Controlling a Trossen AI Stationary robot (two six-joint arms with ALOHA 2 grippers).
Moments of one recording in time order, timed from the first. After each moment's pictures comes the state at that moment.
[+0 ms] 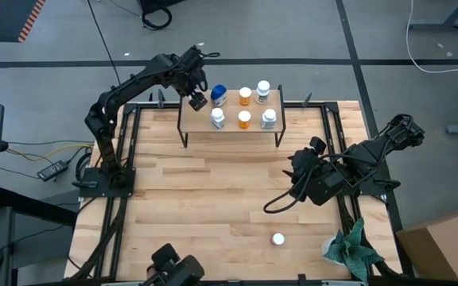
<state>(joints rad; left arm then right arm) 0.72 1.85 1.86 -1.18 -0.08 0.08 0.56 1.34 1.51 -1.34 0.73 0.81</state>
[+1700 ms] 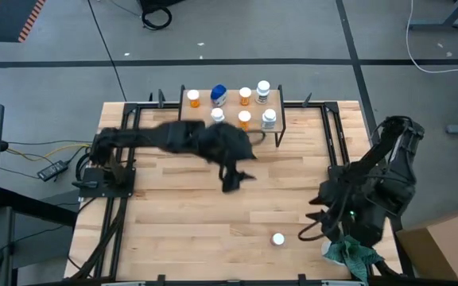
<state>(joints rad) -0.07 1.84 2.08 -0.85 0.03 -0.06 0.96 1.34 1.51 -1.34 0.59 1.37</state>
